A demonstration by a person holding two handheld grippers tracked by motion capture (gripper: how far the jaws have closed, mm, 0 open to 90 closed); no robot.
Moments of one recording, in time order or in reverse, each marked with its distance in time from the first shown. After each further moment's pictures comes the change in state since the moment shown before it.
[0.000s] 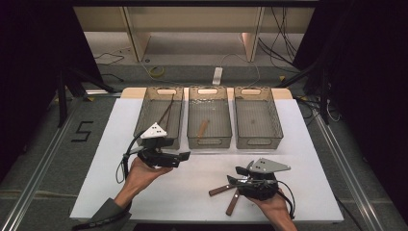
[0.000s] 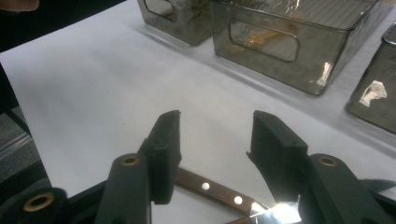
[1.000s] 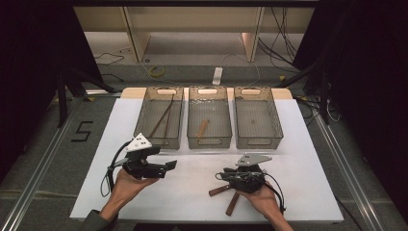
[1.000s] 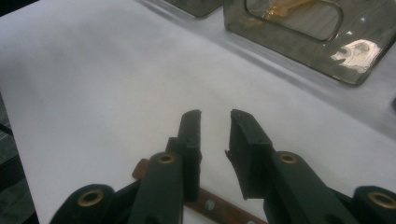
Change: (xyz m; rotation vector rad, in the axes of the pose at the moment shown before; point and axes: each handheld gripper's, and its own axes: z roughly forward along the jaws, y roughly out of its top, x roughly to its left) left arm 0.007 -0.033 -0.029 -0.022 0.052 0.001; right arm -0.003 0.007 0.039 0.118 0.033 -0.006
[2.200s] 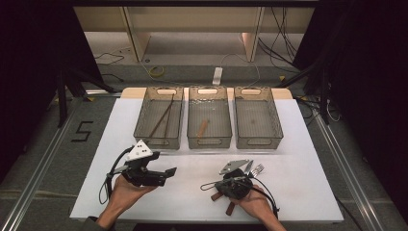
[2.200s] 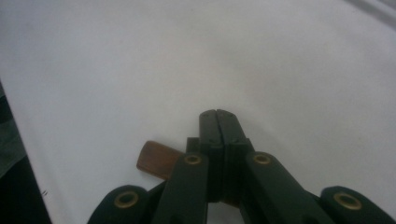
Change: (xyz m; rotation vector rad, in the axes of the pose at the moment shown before) left arm -0.013 -0.009 -0.006 0.024 0.022 0.047; right arm 0.019 -0.006 0.032 0.258 0.040 -0.080
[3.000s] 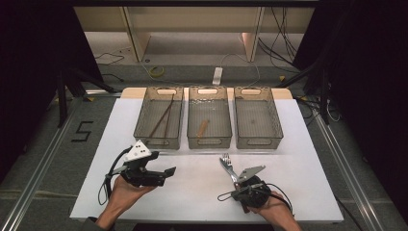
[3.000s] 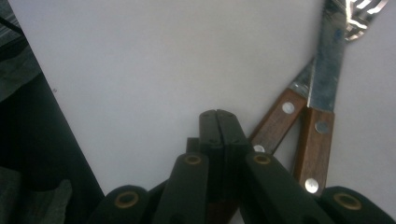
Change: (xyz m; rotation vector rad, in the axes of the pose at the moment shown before) left arm 0.000 0.000 -0.003 -0.025 0.006 -0.006; right arm -0.009 -0.034 -0.036 0.093 0.008 -0.030
